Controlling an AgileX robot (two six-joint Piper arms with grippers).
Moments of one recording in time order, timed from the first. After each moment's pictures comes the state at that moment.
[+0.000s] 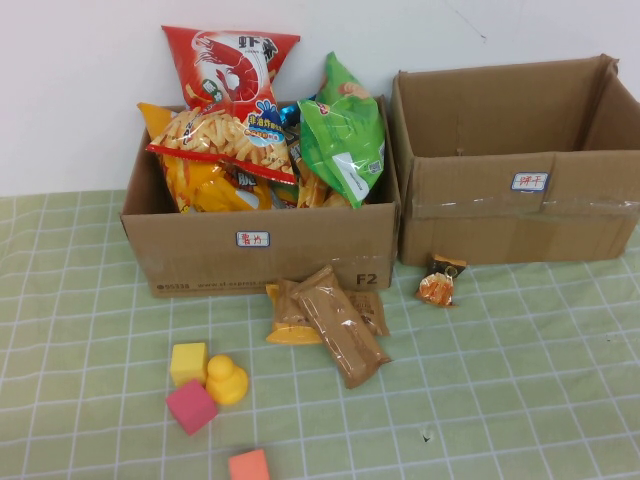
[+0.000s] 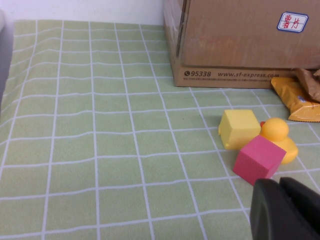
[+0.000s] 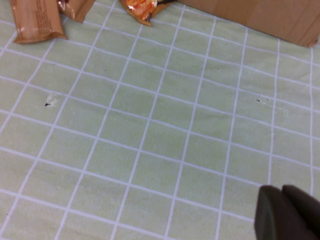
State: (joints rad) right arm 0.59 0.54 -0.31 -0.49 0.60 0.42; left arm -0.07 -0.01 0.01 -0.12 0.38 -0.08
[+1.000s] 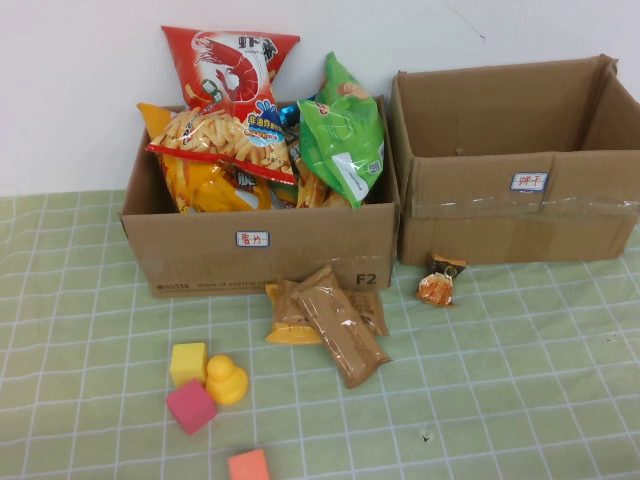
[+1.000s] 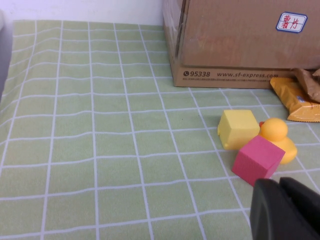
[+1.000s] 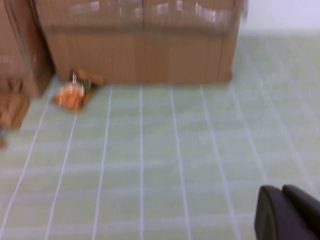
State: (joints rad) right arm 0.14 0.13 -0.04 -0.16 0.37 0.20; left arm -0.07 -0.01 0.01 -0.12 0.38 -0.08
